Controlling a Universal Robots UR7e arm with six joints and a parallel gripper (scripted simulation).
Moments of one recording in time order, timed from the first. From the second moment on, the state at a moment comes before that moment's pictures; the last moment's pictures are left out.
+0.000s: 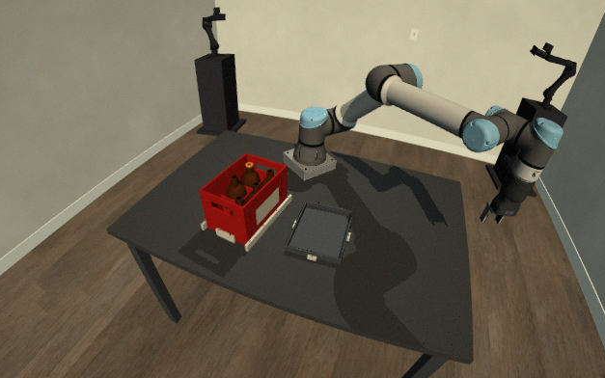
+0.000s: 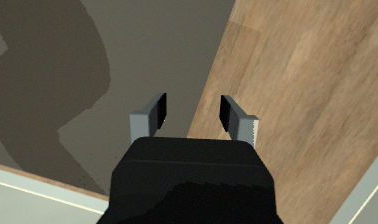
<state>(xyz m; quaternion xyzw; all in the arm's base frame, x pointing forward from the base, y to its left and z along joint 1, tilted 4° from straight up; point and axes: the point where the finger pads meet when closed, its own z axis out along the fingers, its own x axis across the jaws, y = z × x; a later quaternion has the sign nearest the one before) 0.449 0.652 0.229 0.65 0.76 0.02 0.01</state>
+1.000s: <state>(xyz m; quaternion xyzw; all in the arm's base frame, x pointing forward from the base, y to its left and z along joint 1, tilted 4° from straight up) 0.447 0.650 0.295 0.65 0.76 0.02 0.01</state>
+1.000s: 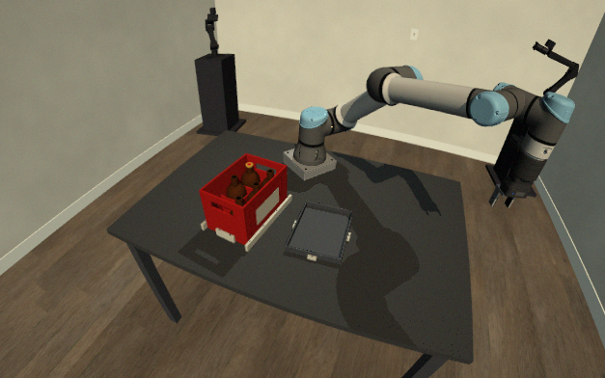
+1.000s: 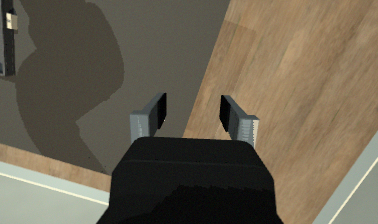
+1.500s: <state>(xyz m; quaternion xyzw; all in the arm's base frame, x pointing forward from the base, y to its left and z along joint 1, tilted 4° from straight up) 0.447 0.650 0.296 0.65 0.76 0.02 0.01</state>
